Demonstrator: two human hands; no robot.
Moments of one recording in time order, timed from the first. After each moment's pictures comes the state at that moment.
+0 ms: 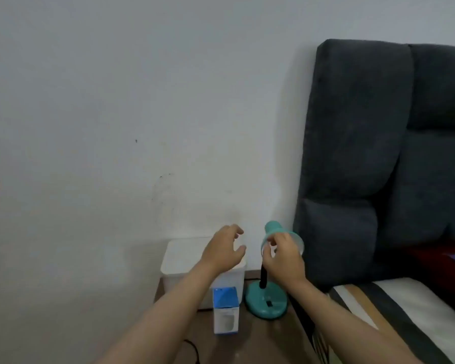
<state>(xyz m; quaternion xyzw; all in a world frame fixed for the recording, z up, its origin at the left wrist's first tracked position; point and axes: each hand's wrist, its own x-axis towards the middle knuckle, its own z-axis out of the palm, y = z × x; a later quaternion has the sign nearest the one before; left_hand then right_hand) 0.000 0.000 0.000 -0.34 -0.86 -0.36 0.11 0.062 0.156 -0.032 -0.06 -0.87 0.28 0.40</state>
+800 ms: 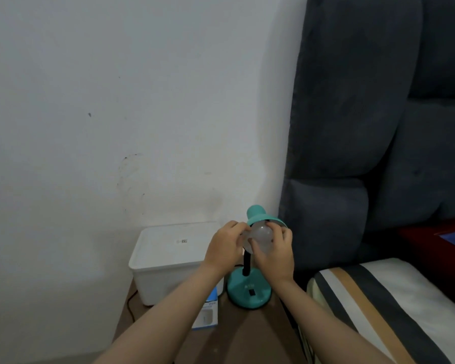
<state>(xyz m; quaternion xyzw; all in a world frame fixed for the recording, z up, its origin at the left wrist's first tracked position) -0.023 0.078 -0.050 -0.40 -0.80 -0.40 0.19 0.034 0.200 -0.084 -0.13 -0.81 0.36 0.44</state>
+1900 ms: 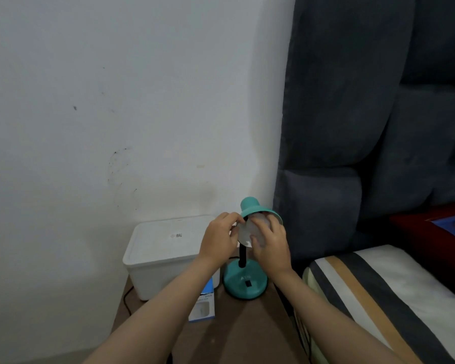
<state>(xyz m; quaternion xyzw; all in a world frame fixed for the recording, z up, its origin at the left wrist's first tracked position) -0.027 0.080 -0.053 -0.39 -0.79 -0.43 0.18 0.032 0.213 -0.092 -0.07 -0.87 0.28 0.40</state>
